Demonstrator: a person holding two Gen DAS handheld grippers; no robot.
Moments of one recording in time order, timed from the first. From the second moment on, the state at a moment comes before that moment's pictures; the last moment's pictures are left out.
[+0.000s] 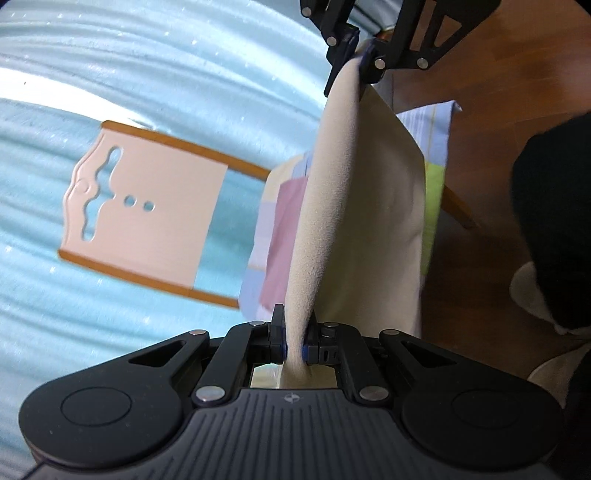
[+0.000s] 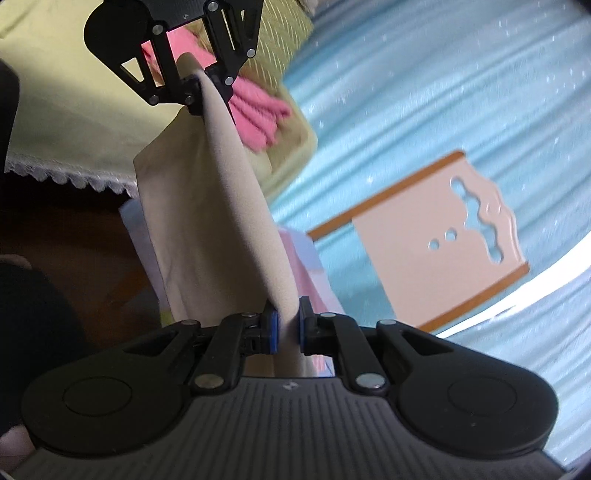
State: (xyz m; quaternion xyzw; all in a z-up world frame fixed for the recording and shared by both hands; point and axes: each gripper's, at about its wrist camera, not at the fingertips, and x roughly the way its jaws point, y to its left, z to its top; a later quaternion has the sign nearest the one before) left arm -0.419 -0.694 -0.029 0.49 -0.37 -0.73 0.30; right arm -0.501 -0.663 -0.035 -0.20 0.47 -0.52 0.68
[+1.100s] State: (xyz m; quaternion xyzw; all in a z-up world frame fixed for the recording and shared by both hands) left arm -0.436 -0.810 -0.207 0.47 -0.34 -0.75 0.31; right arm -0.563 -0.852 -0.124 -0.19 0.51 -0.57 0.61
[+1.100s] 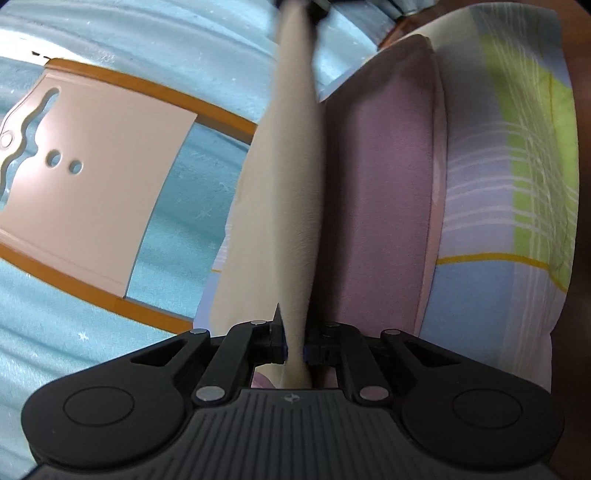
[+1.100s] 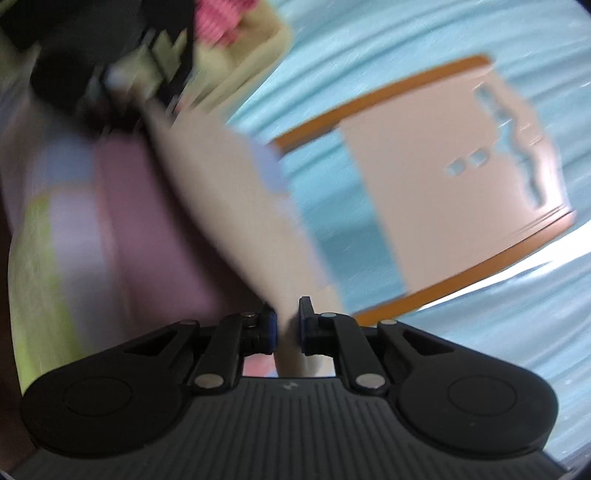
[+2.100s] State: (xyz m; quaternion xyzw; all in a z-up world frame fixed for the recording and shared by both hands) left arm -0.390 -0.745 -0.204 0.45 -0.37 -0.73 0.36; right arm -0.570 -0.828 -0.175 -0.15 0.54 -0.57 0.61
